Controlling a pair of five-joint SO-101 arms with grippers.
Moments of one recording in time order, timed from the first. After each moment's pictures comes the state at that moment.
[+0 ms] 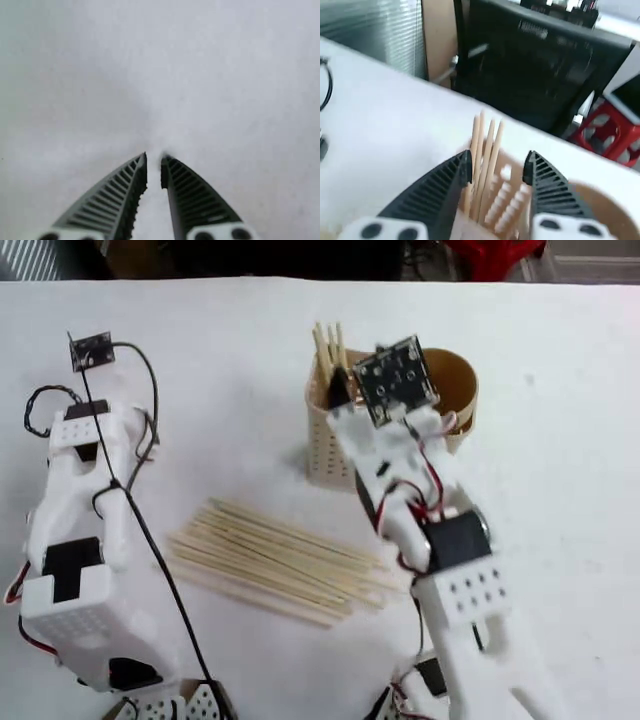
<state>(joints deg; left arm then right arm) -20.0 15.1 12.9 51.7 7.3 -22.1 -46.0 35.0 37.2 13.7</state>
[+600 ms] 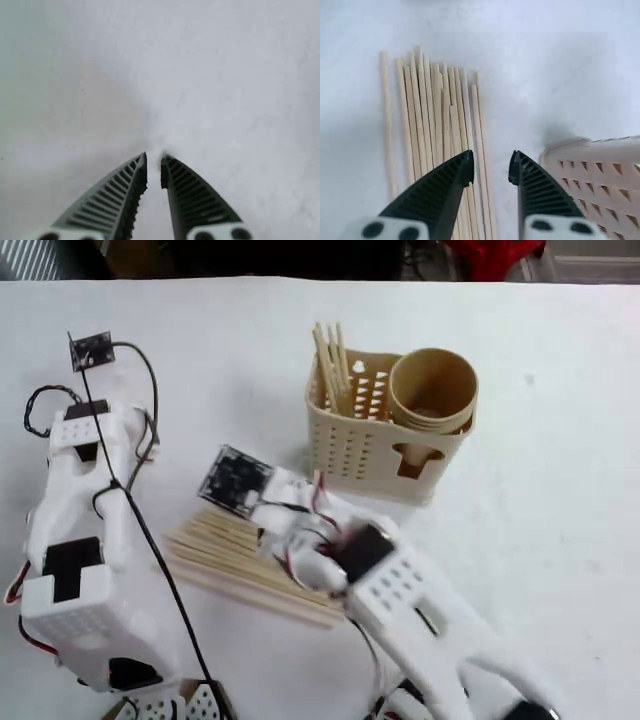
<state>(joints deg) -20.0 15.1 12.9 51.7 7.3 -45.0 -33.9 42.5 52.4 27.0</state>
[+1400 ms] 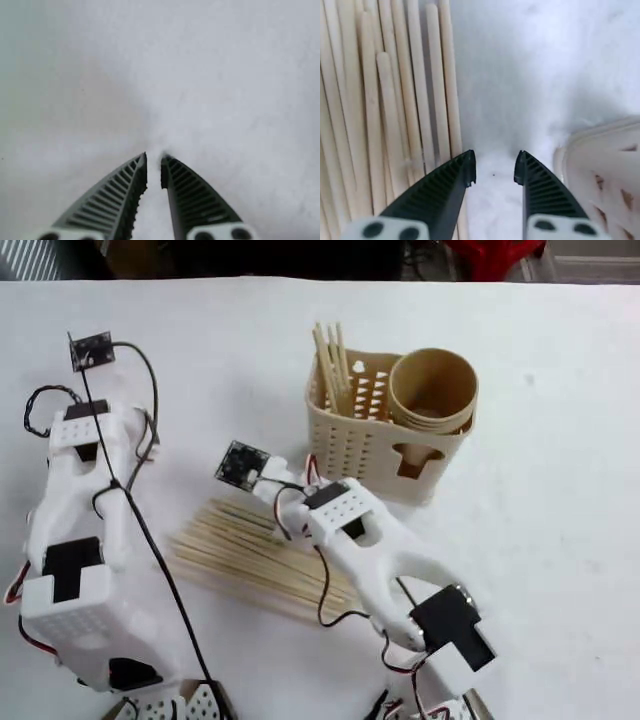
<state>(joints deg) -20.0 15.1 12.9 51.7 7.3 -36.0 3.8 37.9 34.8 35.8</state>
